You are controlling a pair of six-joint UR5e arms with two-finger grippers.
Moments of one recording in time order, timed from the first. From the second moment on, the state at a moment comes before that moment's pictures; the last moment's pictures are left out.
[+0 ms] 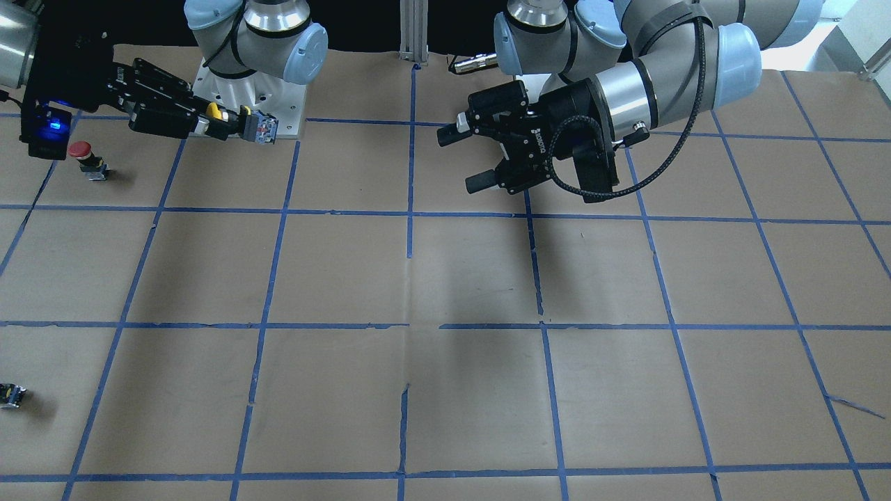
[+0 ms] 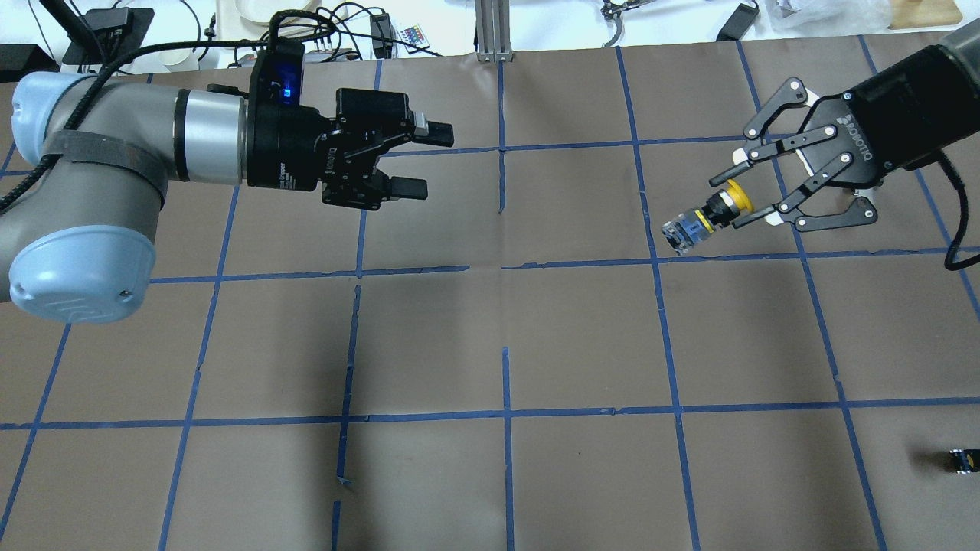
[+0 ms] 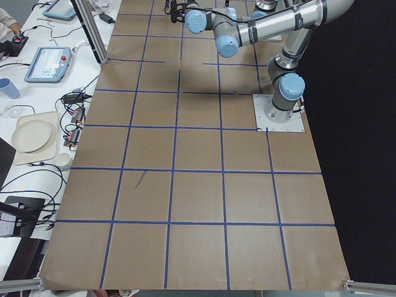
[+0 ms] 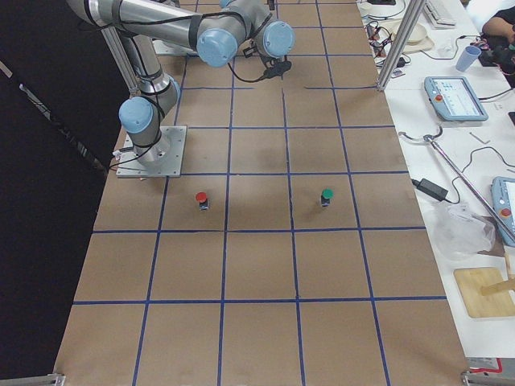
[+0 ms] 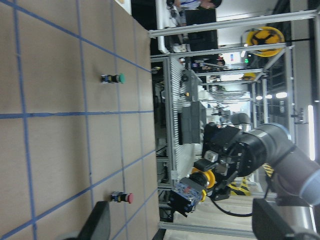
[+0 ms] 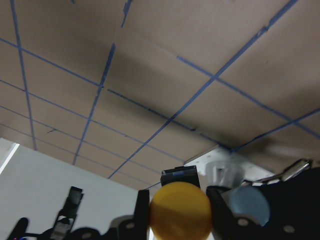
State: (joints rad) left arm -1.45 -1.52 -1.94 -1.25 0.52 0.05; right arm 1.17 -1.61 1.61 -1.01 -0.95 0.32
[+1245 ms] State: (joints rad) left arm -1.56 -1.62 -1.44 -1.74 1.58 0.07; right arm 0.98 -1.54 1.65 -1.52 -1.51 -1.11
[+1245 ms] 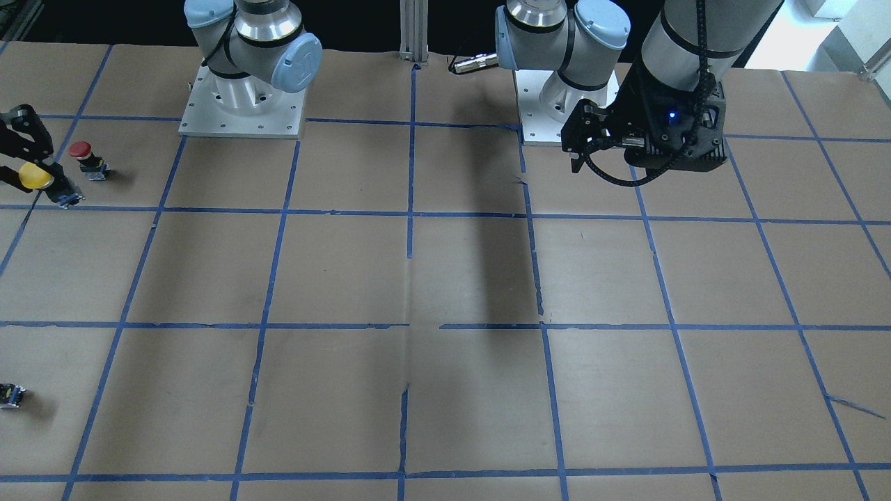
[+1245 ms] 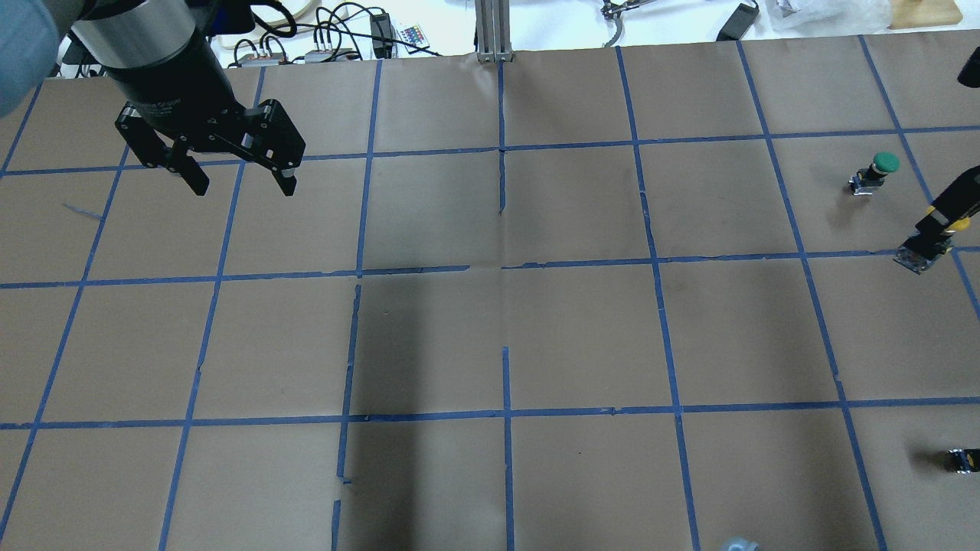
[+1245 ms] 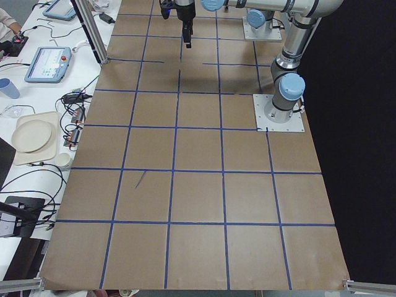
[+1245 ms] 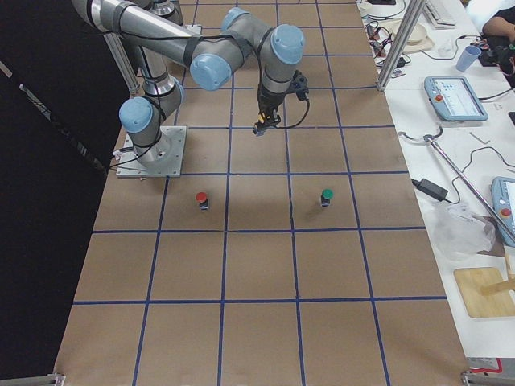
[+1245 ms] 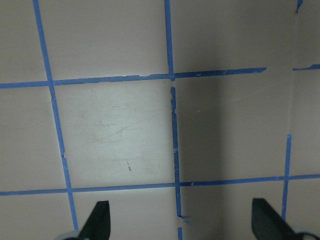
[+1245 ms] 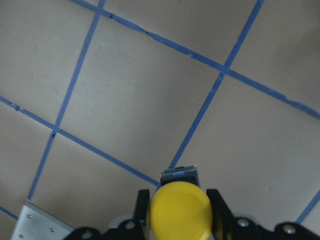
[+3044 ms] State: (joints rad) left arm -1.52 -1.63 -1.45 -1.64 1.54 0.09; right arm 0.81 -1.25 1.81 -1.97 -1.42 -1.92
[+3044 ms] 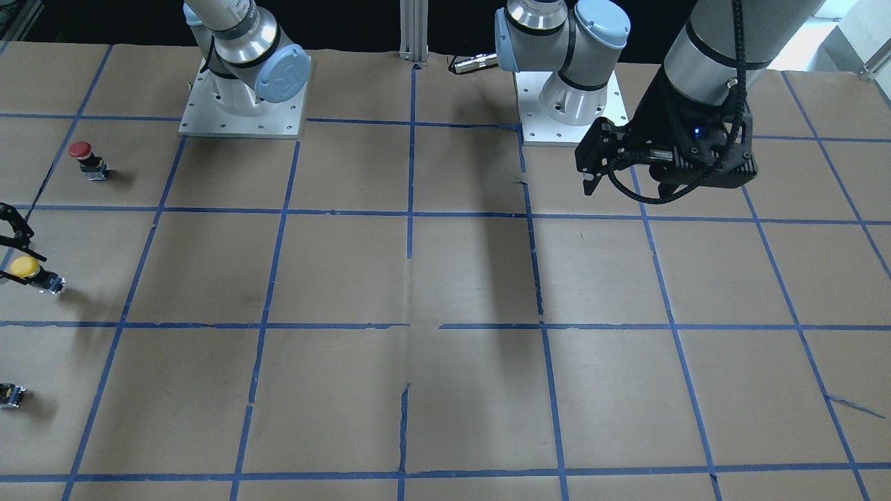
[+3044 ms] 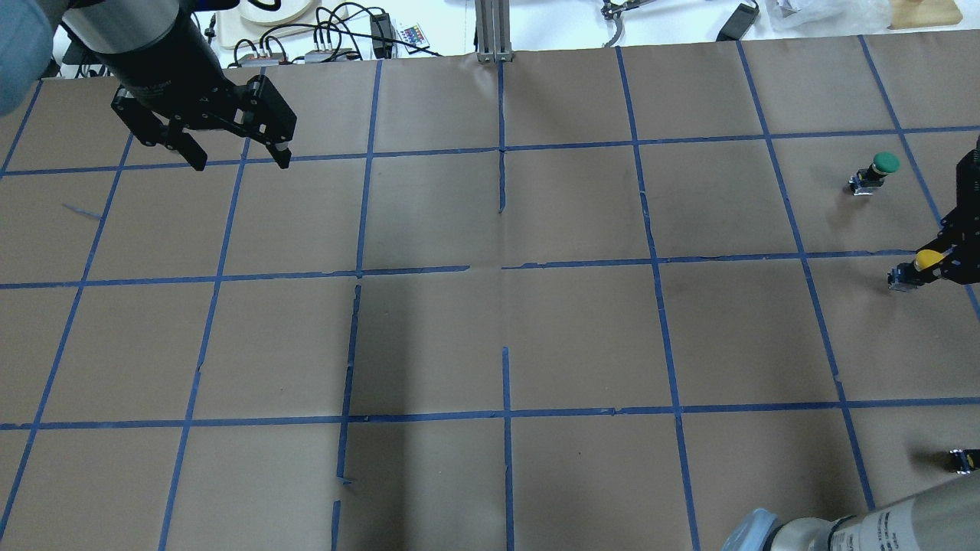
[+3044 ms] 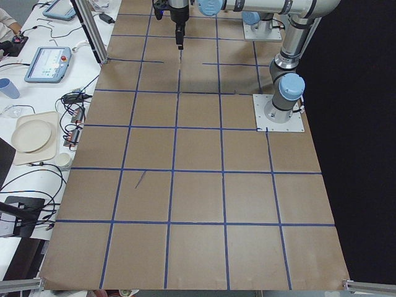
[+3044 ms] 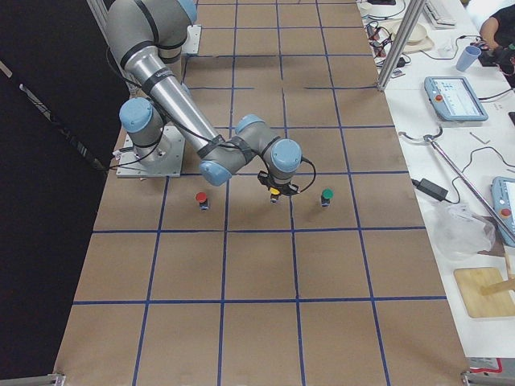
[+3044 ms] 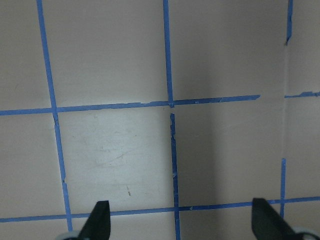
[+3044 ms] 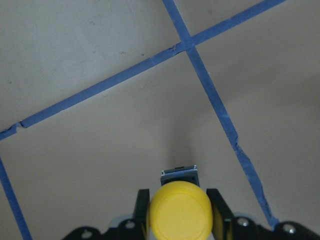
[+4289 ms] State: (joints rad) left arm -1.52 -1.63 -1.45 -1.64 1.55 0.09; right arm 0.81 -1.23 1.81 -1.98 -1.42 -1.97
